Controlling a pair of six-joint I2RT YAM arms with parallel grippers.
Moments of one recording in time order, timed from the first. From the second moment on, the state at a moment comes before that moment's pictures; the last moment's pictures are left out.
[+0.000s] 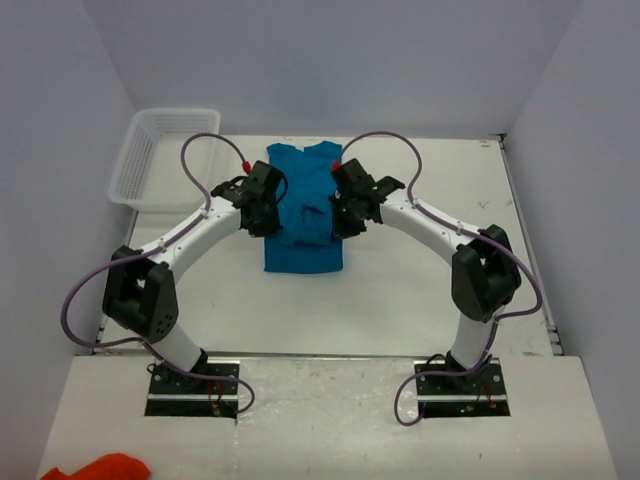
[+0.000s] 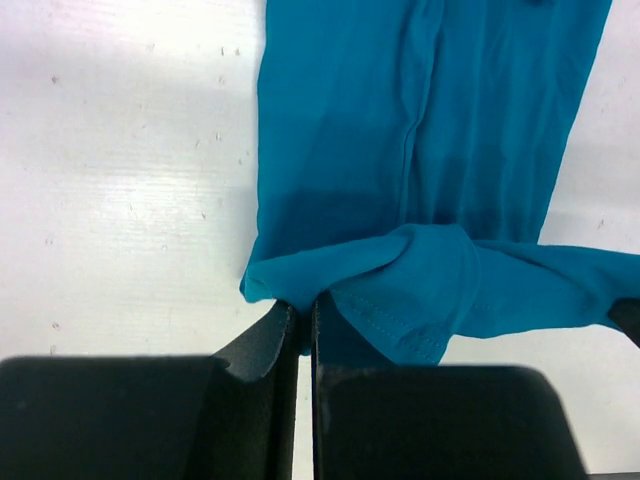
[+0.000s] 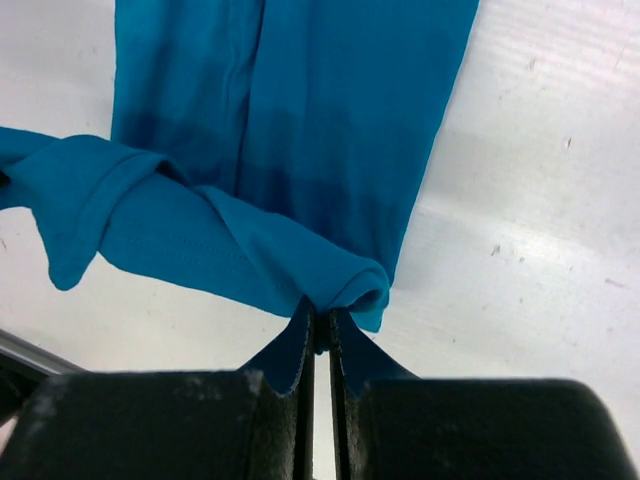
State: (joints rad) left arm -0.49 1.62 1.29 -0.76 -0.16 -0.60; right arm 0.65 1.83 1.49 -0.72 -0.07 0.49
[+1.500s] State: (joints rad) left arm -0.40 1.92 1.54 -0.60 -0.17 -0.46; right arm 0.51 2.26 2.09 -0.91 -0.14 0.31
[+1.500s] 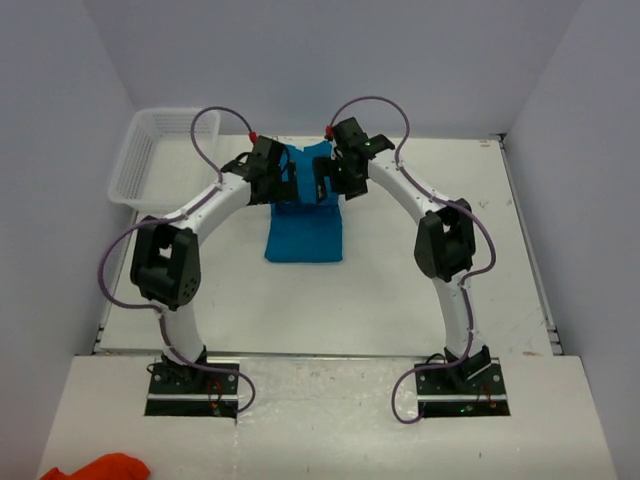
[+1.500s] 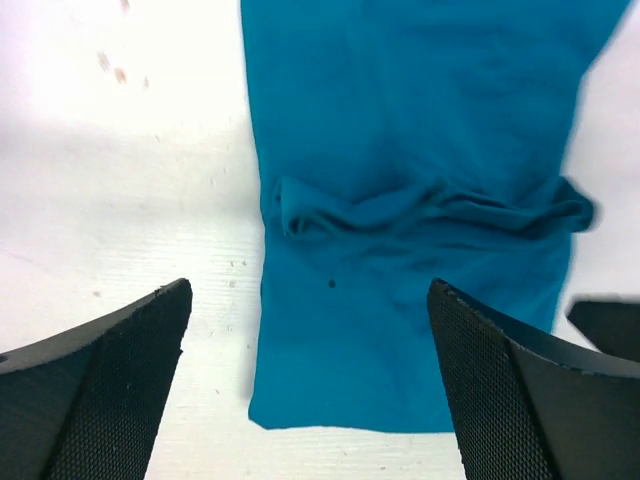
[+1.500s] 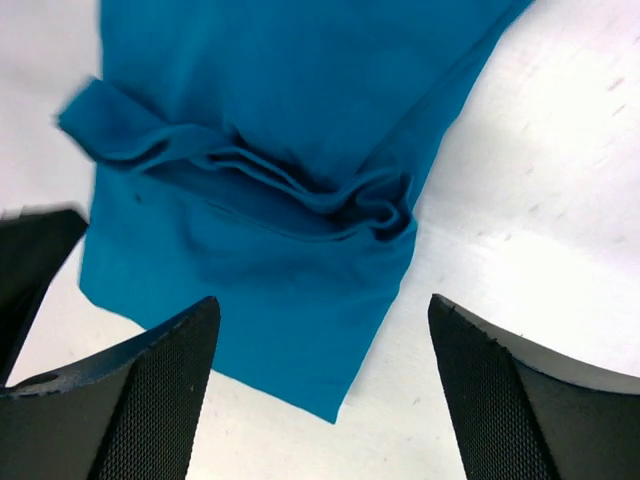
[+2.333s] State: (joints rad) left arm -0.42 2.00 1.49 -0.53 0.27 -0.47; right arm 0.53 1.98 1.62 -0.73 -0.35 0.40
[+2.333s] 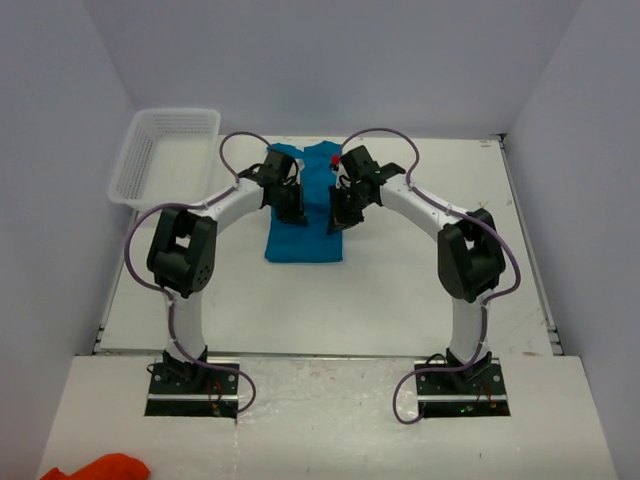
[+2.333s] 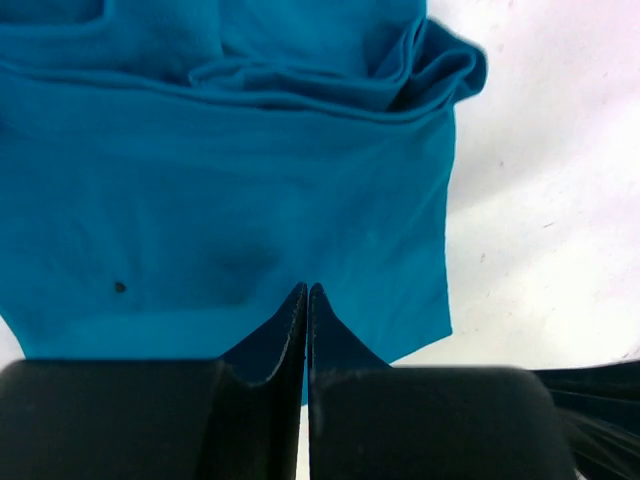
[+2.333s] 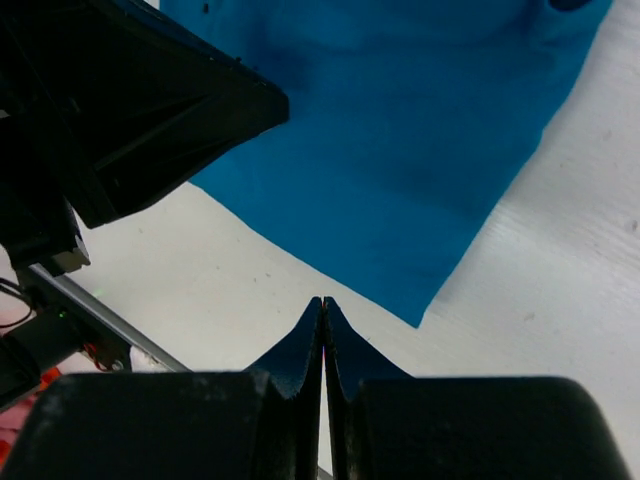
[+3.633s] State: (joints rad) left arm -0.31 2.25 1.65 -0.41 0.42 -0.52; right arm 0.53 2.12 1.43 -0.51 -0.50 0.55
